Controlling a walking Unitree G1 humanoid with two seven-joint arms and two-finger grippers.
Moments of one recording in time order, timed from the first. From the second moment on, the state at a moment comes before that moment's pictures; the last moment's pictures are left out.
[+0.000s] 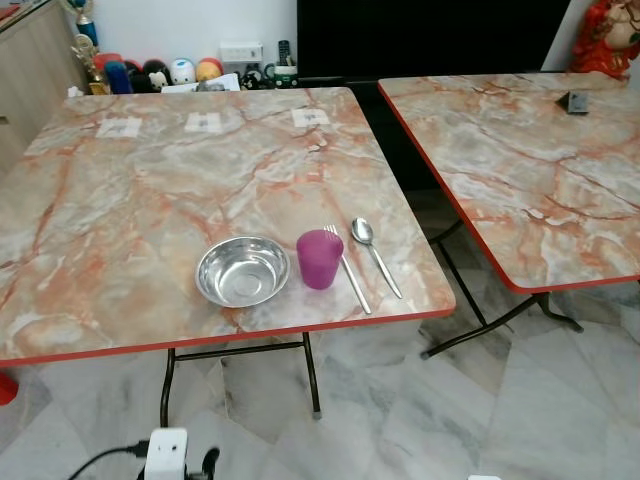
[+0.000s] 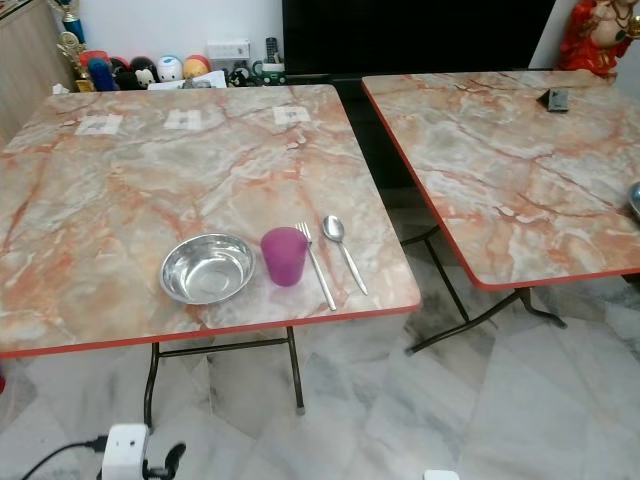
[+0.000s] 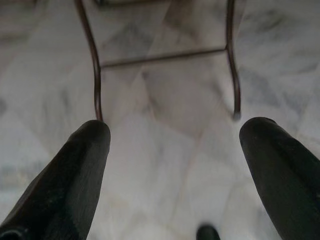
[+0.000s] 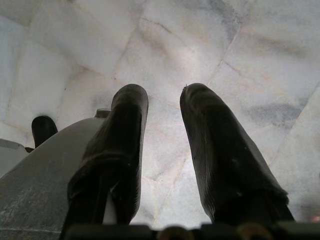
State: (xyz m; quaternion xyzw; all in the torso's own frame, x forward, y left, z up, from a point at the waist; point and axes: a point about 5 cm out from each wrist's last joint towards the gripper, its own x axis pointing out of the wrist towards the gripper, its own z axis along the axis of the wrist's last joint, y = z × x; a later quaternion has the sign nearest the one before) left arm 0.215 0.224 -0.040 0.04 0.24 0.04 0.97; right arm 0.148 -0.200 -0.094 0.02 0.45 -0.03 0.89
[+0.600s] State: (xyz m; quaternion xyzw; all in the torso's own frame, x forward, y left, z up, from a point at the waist) left arm 0.189 0.230 0.038 0.10 0.05 -0.02 0.99; right arm 0.149 -0.204 -0.093 0.02 0.45 -0.03 0.89
